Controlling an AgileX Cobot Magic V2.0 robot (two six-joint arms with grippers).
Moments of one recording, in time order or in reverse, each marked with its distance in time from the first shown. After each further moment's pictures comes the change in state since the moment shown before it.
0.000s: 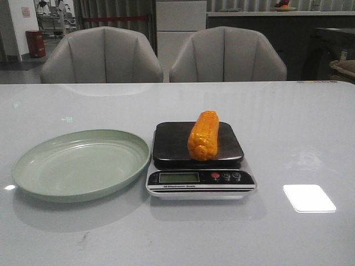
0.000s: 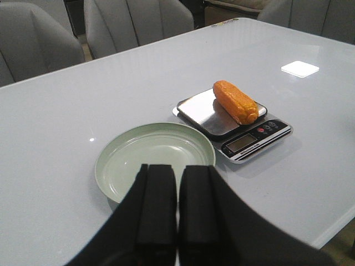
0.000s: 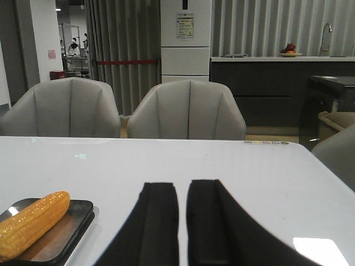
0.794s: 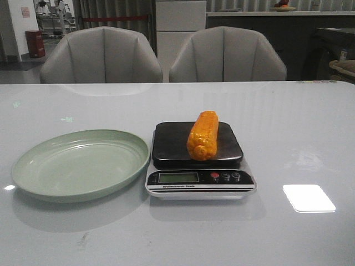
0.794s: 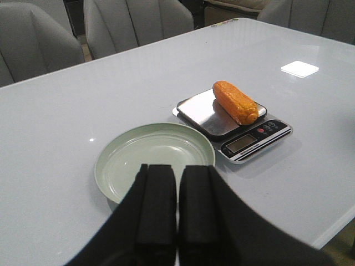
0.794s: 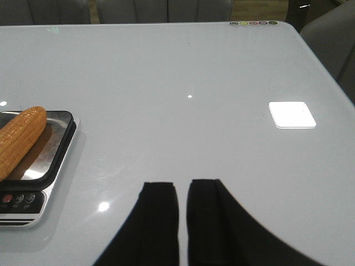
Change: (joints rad) left arm 0.000 0.000 0.000 0.000 0.000 0.000; right arm 0.000 0.348 -0.355 0.028 0.486 0.010
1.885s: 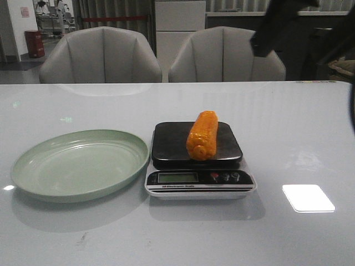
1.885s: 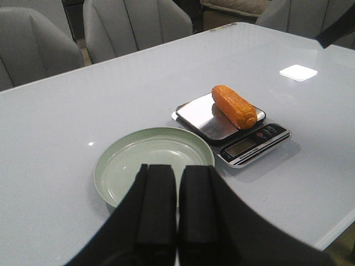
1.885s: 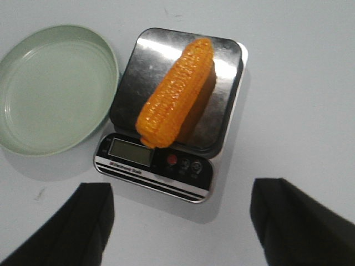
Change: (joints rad) left arm 0.000 0.000 0.000 0.000 -0.013 0.000; right arm 0.461 0.870 -0.573 0.107 0.131 0.130
